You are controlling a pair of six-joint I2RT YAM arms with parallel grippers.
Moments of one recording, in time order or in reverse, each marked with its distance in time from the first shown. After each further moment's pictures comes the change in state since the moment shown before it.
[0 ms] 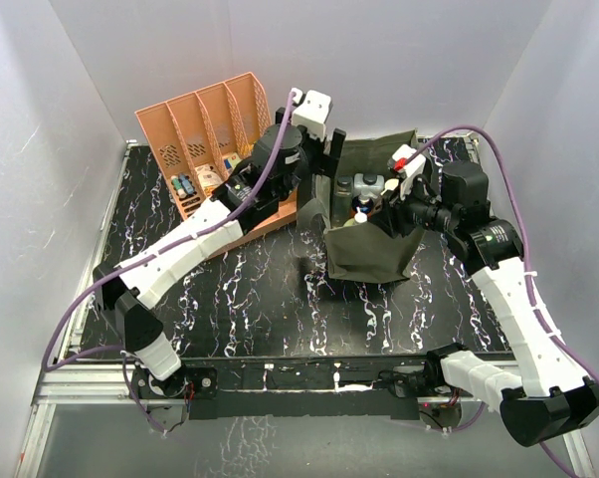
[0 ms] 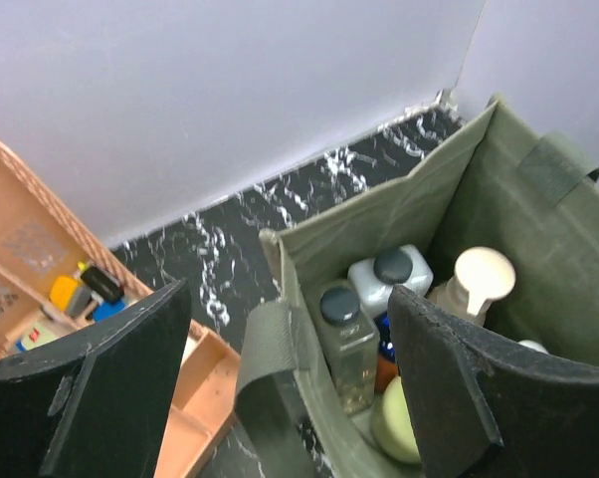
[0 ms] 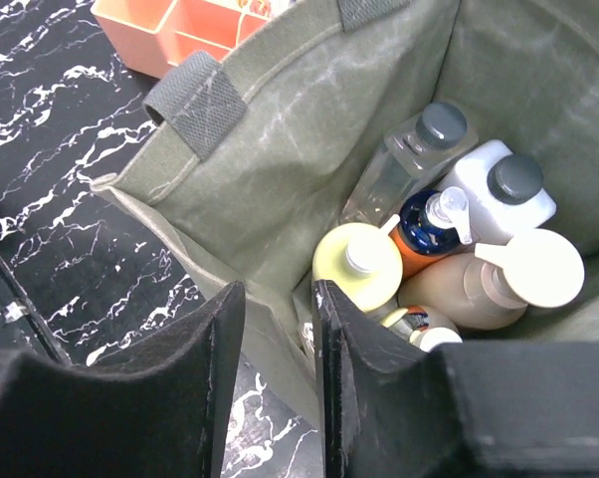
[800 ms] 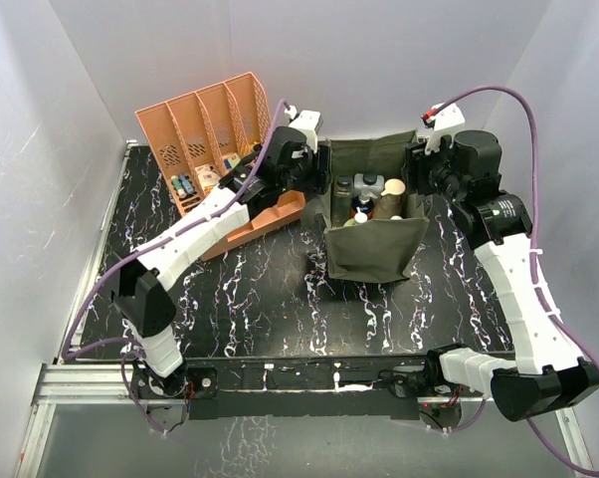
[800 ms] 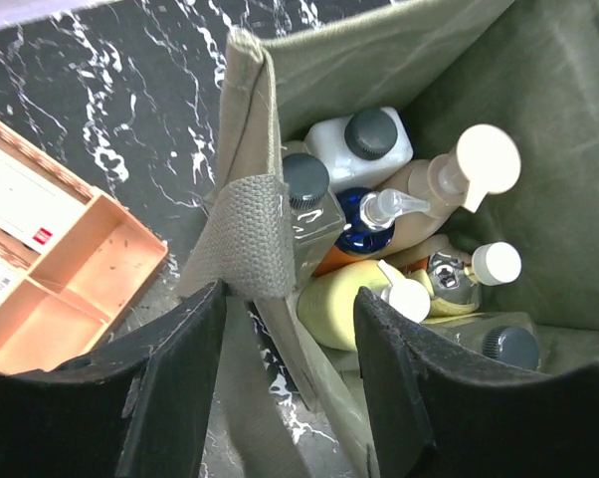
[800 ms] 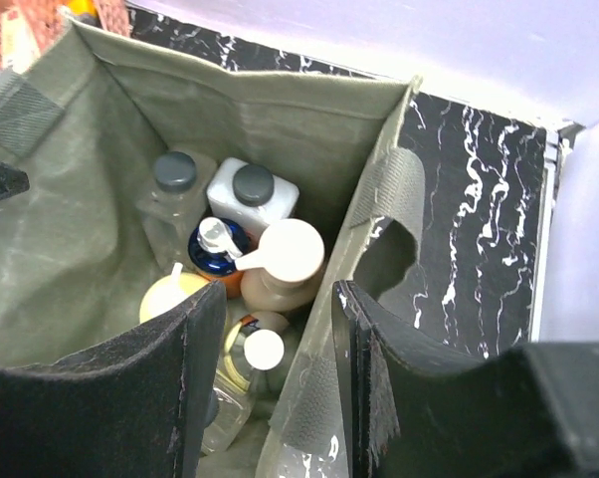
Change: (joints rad) left arm 0.104 0.080 0.001 -0.289 0.253 -0.345; right arm -0.055 0.130 0.224 0.016 0.488 0.135
